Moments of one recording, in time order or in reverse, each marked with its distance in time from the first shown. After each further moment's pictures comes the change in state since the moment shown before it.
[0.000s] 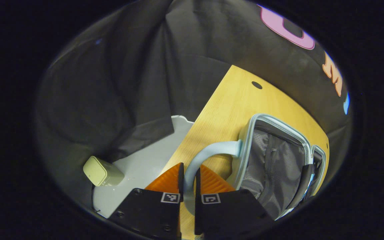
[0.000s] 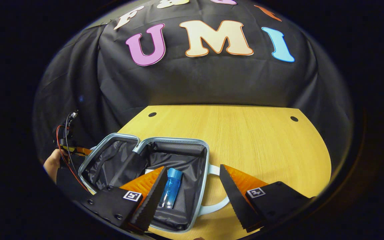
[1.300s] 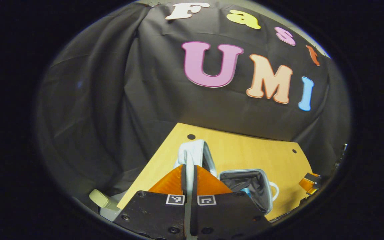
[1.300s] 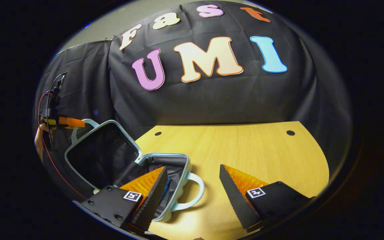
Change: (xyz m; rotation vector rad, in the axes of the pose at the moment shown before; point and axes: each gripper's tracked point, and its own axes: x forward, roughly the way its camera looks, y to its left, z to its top) left arm -0.232 -0.242 0.063 0.205 -0.442 -0.187; right arm -0.062 -0.095 0.041 0.030 -0.173 0.133
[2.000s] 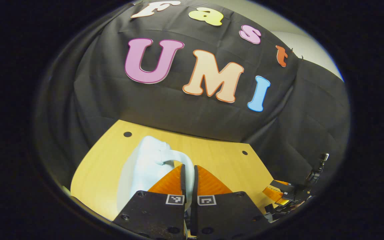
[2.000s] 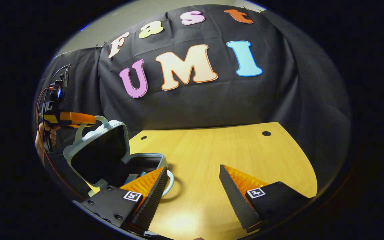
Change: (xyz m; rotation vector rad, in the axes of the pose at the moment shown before) left arm 0.009 -0.203 -0.024 -0.057 0.035 -0.364; right arm -0.062 -0.092 0.004 0.036 -0.042 -0.099
